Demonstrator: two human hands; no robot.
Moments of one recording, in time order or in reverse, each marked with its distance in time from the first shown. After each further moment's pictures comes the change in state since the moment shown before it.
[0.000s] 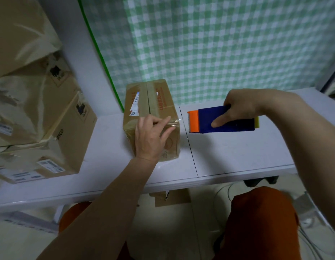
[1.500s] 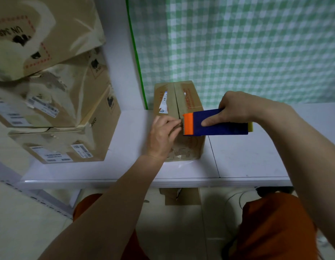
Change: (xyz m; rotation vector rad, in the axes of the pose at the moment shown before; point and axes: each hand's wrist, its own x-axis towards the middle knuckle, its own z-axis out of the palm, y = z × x) left_hand -0.014 -0.040 -0.038 -0.166 0.017 -0.041; right_hand 0.001 -0.088 0.020 -0.016 0.121 -0.131
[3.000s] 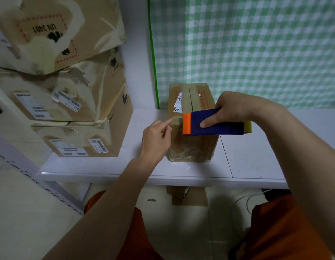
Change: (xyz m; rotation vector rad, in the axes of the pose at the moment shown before) left_hand -0.016 -0.010 -0.066 -0.104 -0.100 -0.305; right_hand -0.006 -0.055 0.004 0.078 -0.069 -0.076
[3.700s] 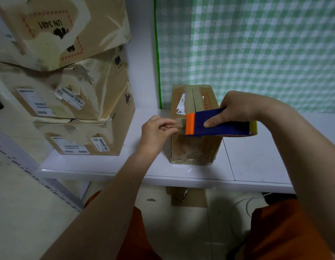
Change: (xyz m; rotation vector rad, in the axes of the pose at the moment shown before) left_hand 0.018 -0.005 -0.006 -0.270 -0.048 -0.240; right_hand -0.003 -0.007 -0.005 0.018 -0.026 0.014
